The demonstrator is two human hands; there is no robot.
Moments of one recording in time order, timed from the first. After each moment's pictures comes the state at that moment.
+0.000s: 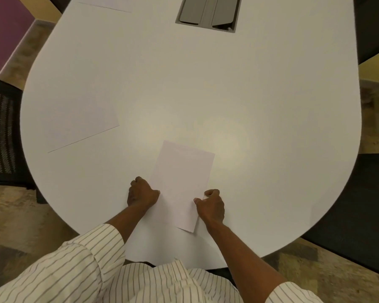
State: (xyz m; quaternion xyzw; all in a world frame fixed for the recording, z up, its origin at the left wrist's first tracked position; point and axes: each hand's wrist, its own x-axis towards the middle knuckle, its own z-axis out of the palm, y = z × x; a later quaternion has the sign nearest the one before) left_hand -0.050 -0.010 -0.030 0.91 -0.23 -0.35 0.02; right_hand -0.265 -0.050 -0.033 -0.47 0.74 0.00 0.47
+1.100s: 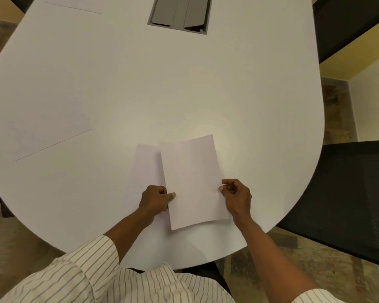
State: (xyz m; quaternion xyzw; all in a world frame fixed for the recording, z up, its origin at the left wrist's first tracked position) left_hand -0.137 -0.027 -0.005 0.80 -0.23 -0.53 0.19; right_hand -0.399 -0.099 -0.021 -0.47 0.72 -0.23 0.46
